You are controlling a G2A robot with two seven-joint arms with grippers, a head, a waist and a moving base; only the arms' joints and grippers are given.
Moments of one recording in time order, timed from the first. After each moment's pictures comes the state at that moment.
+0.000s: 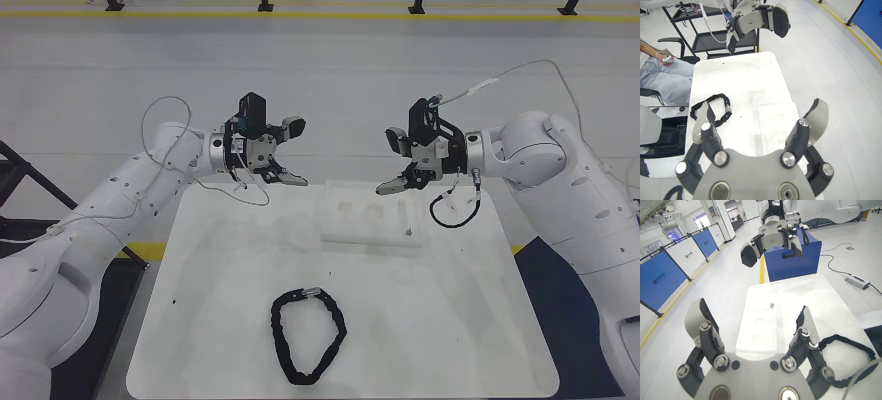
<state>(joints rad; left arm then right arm) 0.12 -1.05 -0.17 -0.79 1.10 -1.01 0.81 -0.33 -1.00 0.74 -1.16 -0.22 -1.01 0.78</state>
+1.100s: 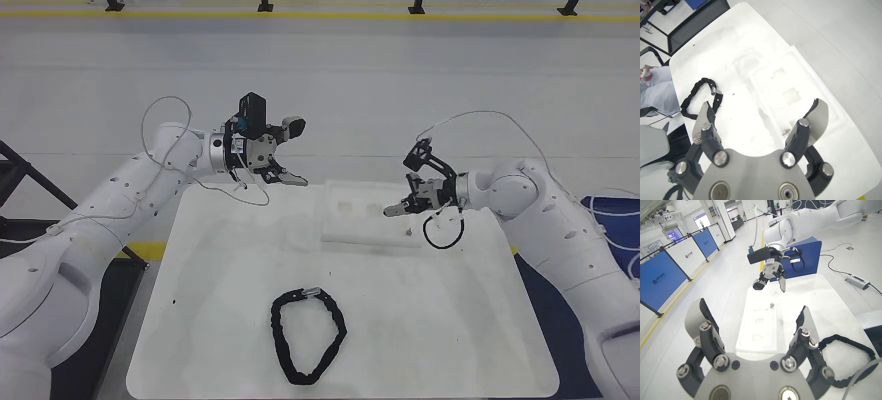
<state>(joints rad) 0.12 -1.05 -0.17 -0.79 1.10 -1.01 0.81 -0.43 -1.02 0.66 -0.97 -0.23 -0.71 0.89</state>
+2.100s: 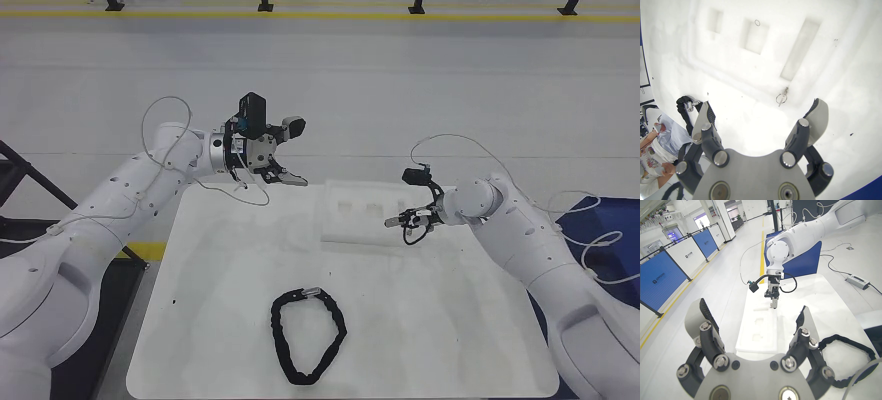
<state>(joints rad) 0.12 -1.05 -0.17 -0.79 1.10 -1.01 0.81 -0.40 -1.16 0.54 -0.72 -0.16 -0.16 1.03</state>
